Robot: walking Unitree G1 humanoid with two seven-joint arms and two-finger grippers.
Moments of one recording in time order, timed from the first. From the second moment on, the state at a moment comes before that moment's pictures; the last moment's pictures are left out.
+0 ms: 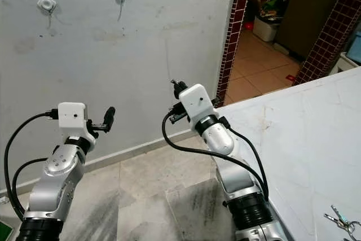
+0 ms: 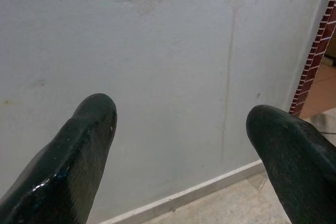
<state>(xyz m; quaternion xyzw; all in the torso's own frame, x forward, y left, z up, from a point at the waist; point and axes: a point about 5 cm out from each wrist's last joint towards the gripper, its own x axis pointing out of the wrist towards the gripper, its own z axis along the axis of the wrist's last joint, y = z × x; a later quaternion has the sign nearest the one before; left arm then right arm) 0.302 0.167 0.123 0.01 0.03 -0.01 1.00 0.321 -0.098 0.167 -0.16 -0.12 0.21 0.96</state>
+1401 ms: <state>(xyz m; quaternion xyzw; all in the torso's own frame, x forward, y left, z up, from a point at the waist) 0.297 0.153 0.121 -0.01 0.03 -0.04 1.00 0.325 -0.096 0.178 -0.17 -0.14 0.22 0.95</state>
